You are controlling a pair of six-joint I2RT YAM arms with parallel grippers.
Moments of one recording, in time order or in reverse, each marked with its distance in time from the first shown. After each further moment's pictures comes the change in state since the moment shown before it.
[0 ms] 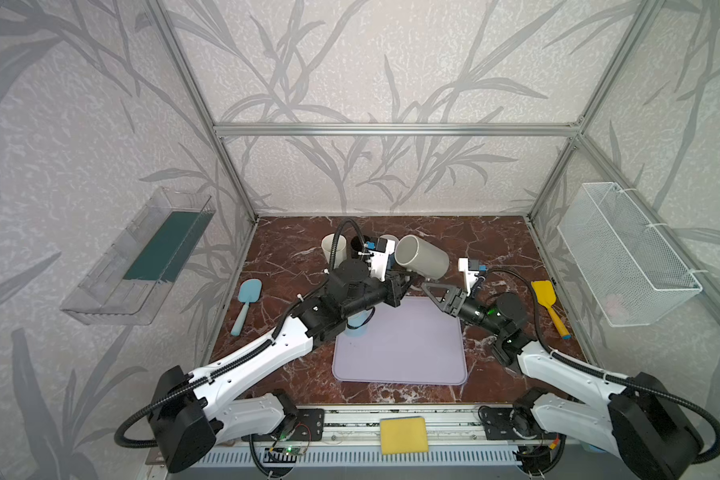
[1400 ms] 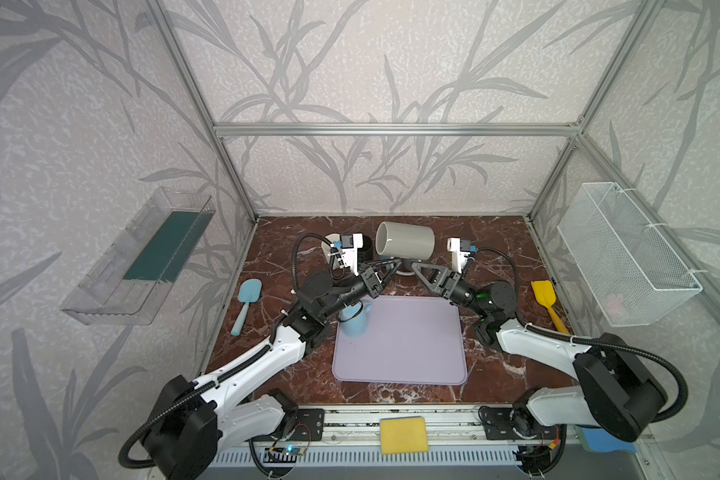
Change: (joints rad) left arm 0.180 -0.051 -0.245 0.575 0.195 -0.296; right arm 0.028 0.242 0.171 0.346 -0.045 0.124
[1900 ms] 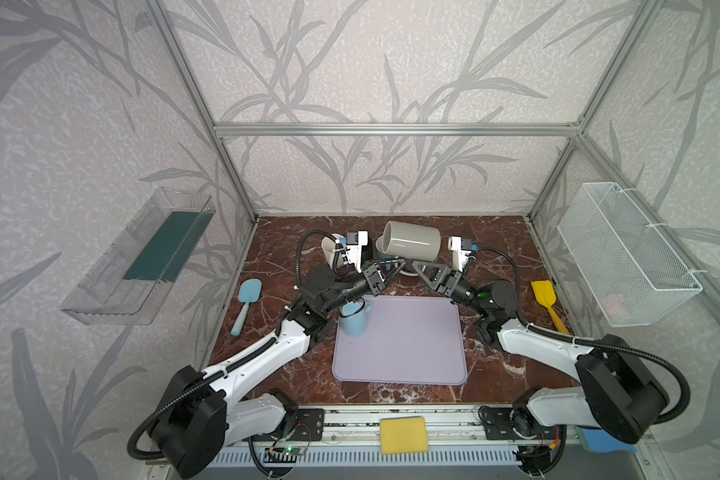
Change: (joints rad) left arm 0.007 0.054 0.028 0.034 0.105 -0.054; right arm 0.000 -0.011 0.005 -0.017 0.002 0.023
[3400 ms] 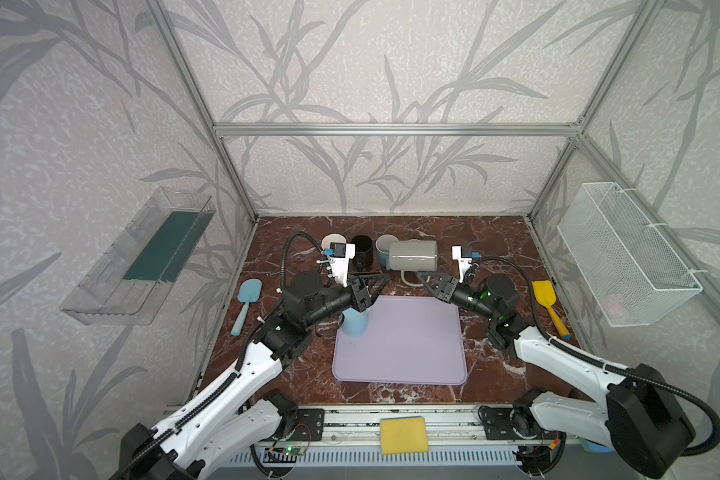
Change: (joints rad) left arm 0.012 -0.277 0.029 -0.612 -0.143 0.273; right arm -0.069 -0.193 -0.023 -0.627 0.059 -0.260
